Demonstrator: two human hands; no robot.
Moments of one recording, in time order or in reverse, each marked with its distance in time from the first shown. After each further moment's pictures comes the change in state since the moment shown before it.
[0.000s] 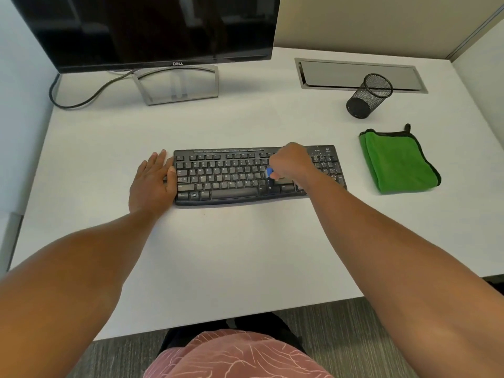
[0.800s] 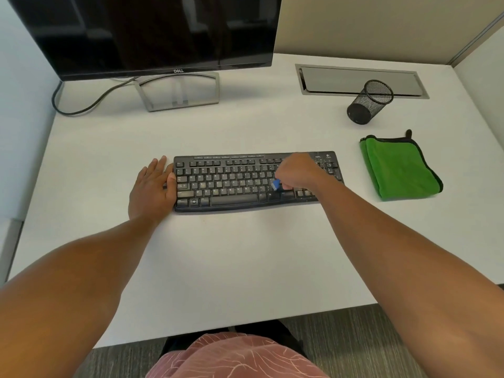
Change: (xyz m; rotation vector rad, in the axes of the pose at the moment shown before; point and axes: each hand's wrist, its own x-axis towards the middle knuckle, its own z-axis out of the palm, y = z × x) left_hand 0.000 0.002 -0.001 0.004 0.003 -0.015; right_hand 0.011 0.011 -0.018 -0.543 -0.226 -0.079
